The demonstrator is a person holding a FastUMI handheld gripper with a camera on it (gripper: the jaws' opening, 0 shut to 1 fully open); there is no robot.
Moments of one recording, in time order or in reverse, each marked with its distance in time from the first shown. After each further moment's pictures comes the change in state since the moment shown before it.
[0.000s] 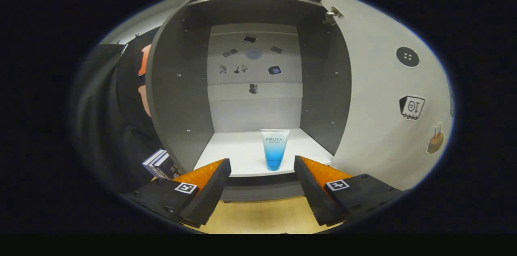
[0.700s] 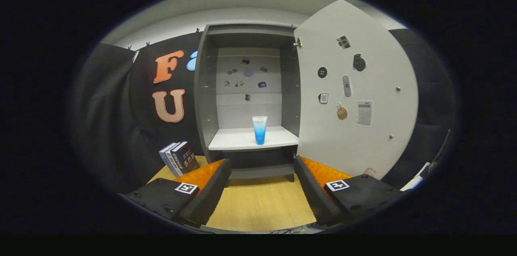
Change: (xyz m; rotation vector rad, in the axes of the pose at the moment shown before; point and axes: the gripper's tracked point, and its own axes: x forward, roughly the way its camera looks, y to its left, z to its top) arm -0.215 -0.024 -0.056 0.013 -0.117 -0.081
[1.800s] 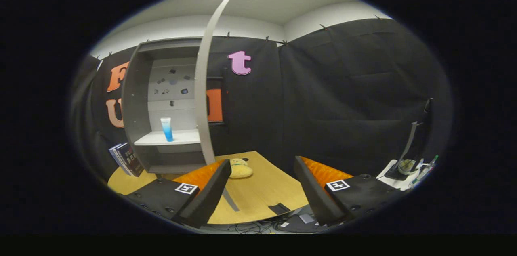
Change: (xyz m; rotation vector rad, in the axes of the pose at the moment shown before) arm -0.043 -0.303 -0.030 0.052 -0.084 -0.296
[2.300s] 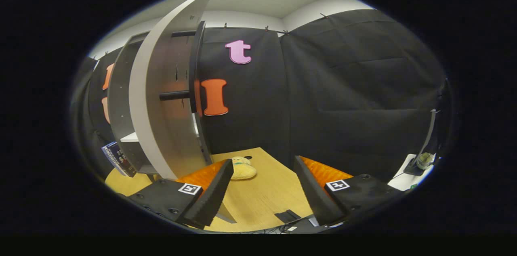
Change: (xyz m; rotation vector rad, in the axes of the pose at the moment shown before) arm 0.077 0.010 -0.048 0.022 0.039 0.039
